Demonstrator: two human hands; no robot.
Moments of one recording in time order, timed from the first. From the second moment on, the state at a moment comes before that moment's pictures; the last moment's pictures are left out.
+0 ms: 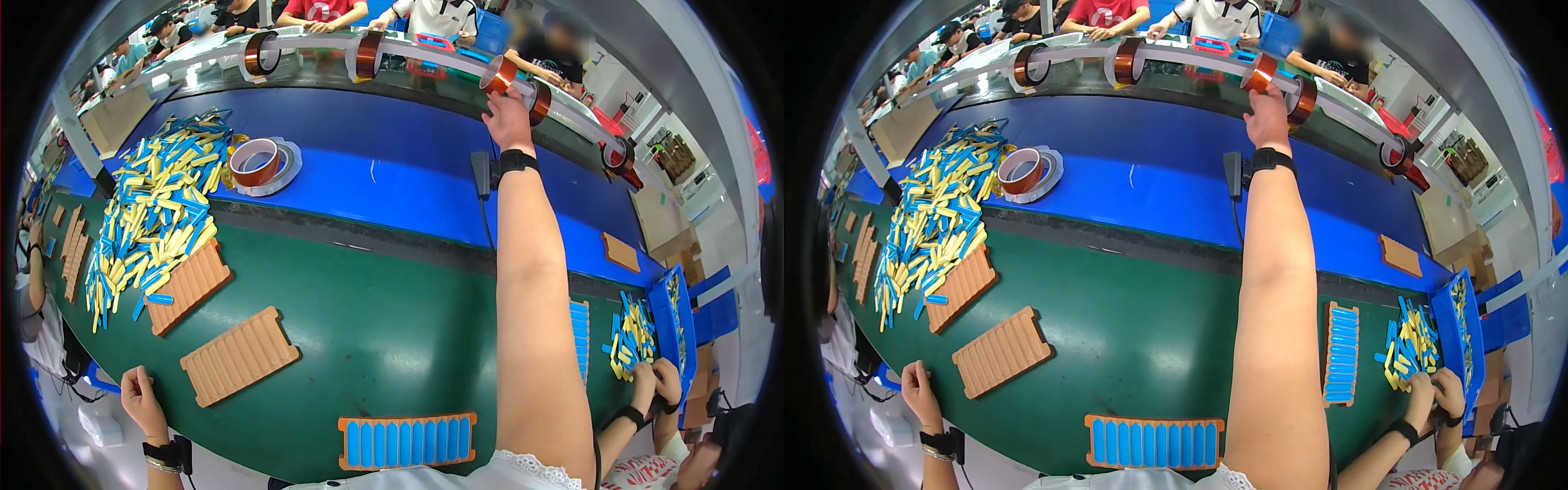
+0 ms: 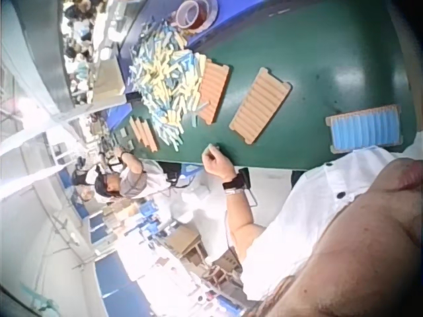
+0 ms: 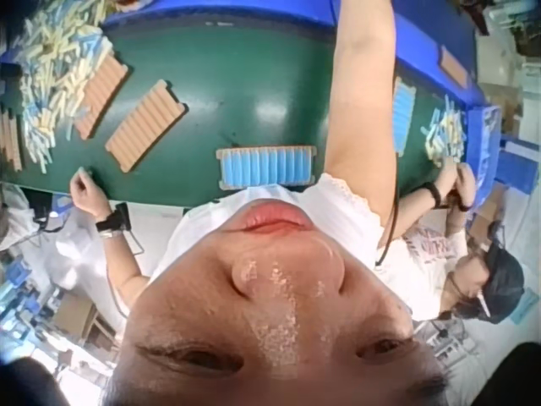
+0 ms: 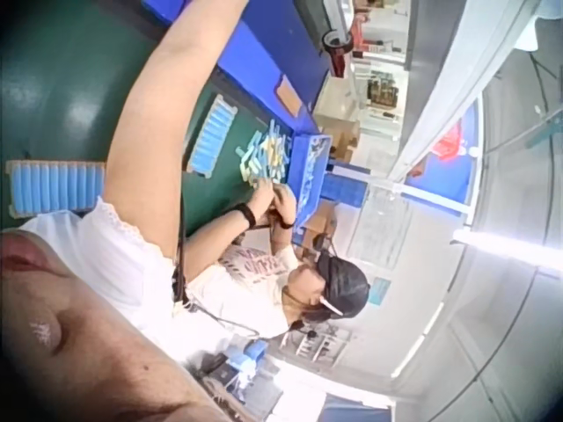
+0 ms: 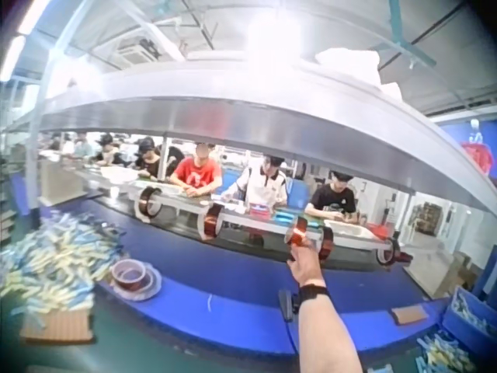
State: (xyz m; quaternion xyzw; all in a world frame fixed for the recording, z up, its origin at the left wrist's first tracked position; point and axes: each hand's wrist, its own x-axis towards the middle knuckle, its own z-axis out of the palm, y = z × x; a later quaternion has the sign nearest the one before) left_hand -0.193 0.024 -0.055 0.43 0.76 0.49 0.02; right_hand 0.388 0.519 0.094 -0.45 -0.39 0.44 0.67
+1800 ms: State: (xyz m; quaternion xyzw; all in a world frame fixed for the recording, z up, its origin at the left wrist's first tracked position) left_hand -0.191 0.017 -0.058 0.39 0.75 0.53 0.01; right_hand 0.333 0.544 0.074 -0.47 -0.36 0.35 0.73
